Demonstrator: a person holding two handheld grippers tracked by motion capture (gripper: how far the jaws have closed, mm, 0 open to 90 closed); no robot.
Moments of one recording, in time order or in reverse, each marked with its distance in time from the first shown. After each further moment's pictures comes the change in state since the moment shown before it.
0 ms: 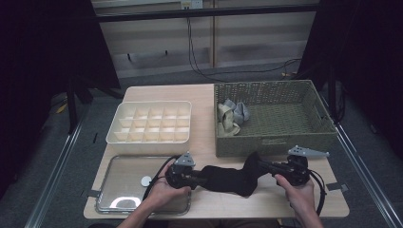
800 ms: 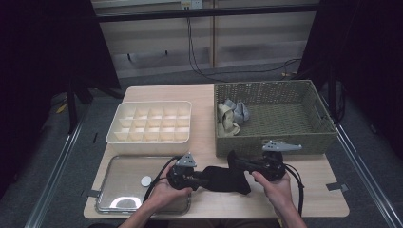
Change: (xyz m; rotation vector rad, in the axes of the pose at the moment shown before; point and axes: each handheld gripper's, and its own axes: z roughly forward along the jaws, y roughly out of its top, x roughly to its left) left arm -0.006 0.001 0.003 -0.005 -0.007 -0.003; right arm 0.038 0.015 0.046 0.036 0.101 -0.054
